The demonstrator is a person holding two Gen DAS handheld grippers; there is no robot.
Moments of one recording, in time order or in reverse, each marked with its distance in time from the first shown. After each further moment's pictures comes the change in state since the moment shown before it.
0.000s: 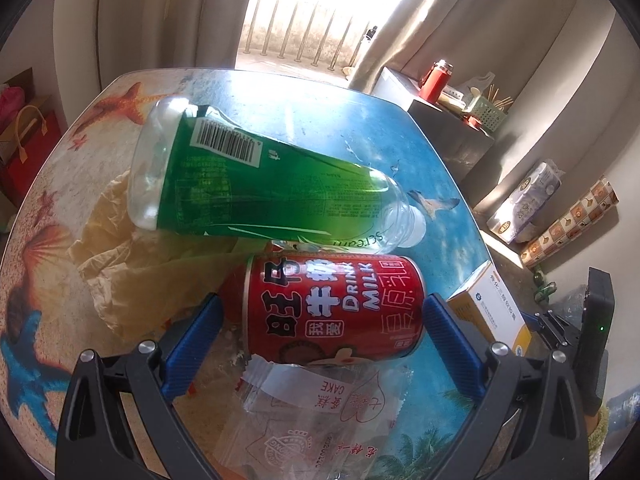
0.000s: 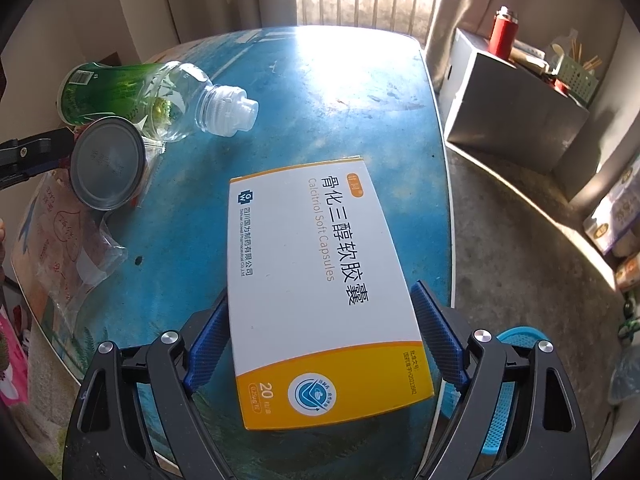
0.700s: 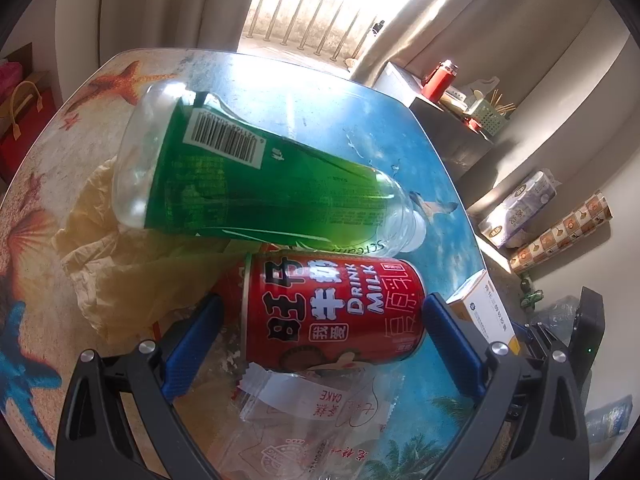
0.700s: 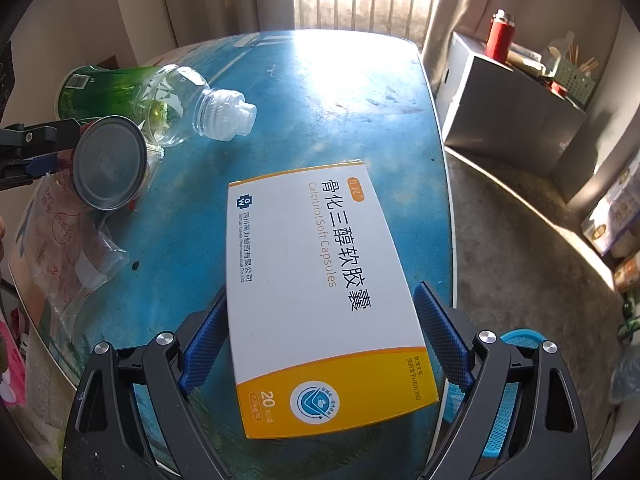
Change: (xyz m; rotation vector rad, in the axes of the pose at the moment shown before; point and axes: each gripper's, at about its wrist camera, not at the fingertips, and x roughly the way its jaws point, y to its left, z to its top) left arm 0.008 0.003 0.007 -0.059 0.040 -0.037; right arm -0.002 0.007 -0.001 0.005 -0.017 -0.015
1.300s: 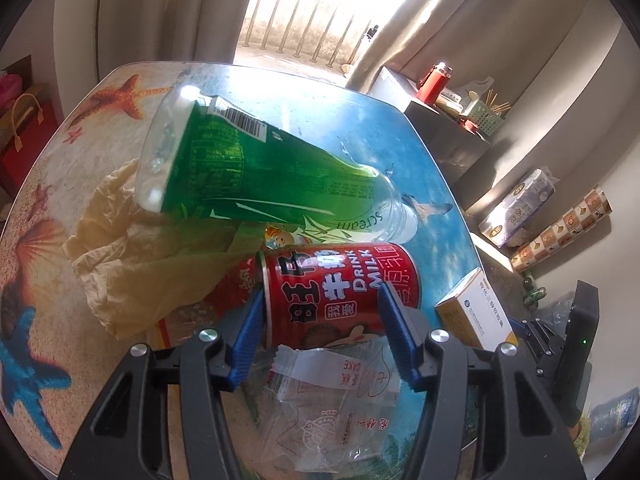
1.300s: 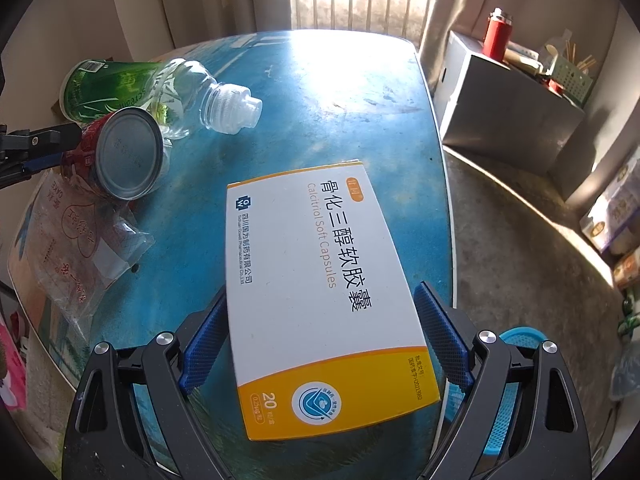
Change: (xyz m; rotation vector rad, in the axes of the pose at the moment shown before) left arm -0.011 -0.006 -0.001 0.025 -0.018 0.012; right arm -0.002 -0.004 -0.002 0.003 0.001 -0.002
